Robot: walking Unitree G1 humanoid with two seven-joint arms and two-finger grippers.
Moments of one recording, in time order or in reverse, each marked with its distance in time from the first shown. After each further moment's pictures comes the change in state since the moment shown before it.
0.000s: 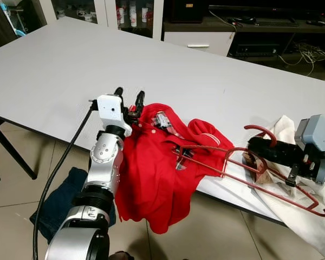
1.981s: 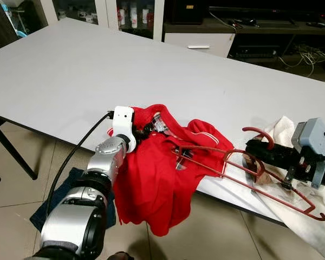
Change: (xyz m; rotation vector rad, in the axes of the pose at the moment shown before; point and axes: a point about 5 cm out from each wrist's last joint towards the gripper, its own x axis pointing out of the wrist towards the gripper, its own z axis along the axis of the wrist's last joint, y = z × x) left arm 0.000 -0.001 -0.052 -0.063 0.591 -0.130; right arm 0.003 0.007 -0.003 0.025 -0.009 -0.011
